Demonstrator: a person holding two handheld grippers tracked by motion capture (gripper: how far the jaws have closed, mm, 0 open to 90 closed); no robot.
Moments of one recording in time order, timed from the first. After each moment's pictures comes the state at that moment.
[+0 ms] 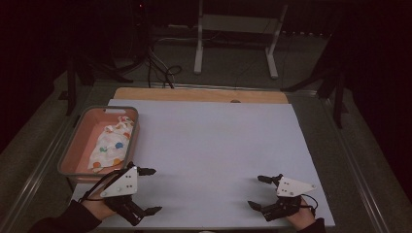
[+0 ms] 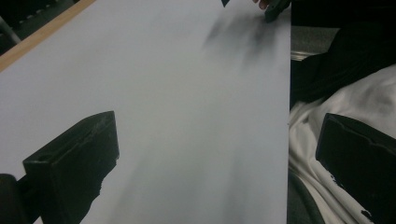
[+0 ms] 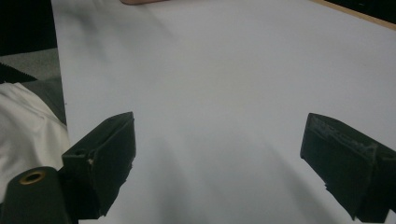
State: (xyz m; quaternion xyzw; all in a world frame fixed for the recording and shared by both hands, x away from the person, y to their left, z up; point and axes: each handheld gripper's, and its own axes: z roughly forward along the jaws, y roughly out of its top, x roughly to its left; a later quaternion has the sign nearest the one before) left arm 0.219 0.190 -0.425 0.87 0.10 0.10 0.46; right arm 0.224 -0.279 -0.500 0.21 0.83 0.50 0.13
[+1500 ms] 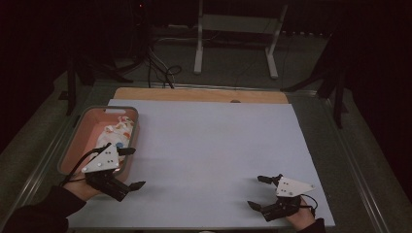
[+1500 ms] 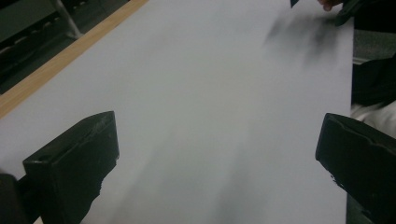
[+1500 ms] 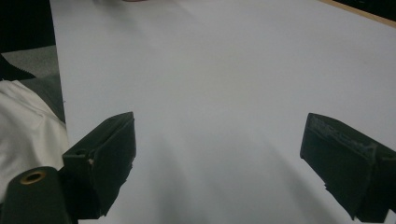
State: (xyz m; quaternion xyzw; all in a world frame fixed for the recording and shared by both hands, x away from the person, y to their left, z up) left arm 0.256 0.236 -0.403 0.87 0.17 0.14 0.45; right arm 0.224 -0.278 -0.500 0.21 0.83 0.50 0.13
